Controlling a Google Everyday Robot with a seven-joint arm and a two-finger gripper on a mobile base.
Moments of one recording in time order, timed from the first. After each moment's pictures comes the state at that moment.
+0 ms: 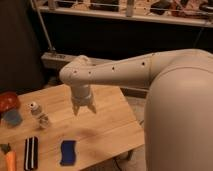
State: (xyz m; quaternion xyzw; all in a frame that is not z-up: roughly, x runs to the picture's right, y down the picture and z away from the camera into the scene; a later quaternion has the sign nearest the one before) arm -0.107 0.102 0.703 -0.26 0.23 0.64 0.68
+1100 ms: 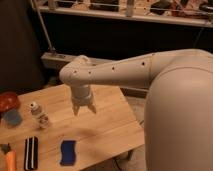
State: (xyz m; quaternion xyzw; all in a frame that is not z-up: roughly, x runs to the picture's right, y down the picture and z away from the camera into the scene) arm -0.107 0.102 0.703 -0.26 0.23 0.64 0.68
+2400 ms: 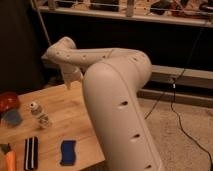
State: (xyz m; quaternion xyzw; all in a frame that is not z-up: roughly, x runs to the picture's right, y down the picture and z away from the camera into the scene) arm -0.188 -0.039 0.834 -0.20 0.19 0.58 0.77
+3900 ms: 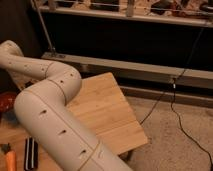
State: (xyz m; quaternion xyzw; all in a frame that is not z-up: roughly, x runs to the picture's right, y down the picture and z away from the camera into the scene) arm -0.451 -0.005 0.823 -0.27 0.11 0.41 0.87
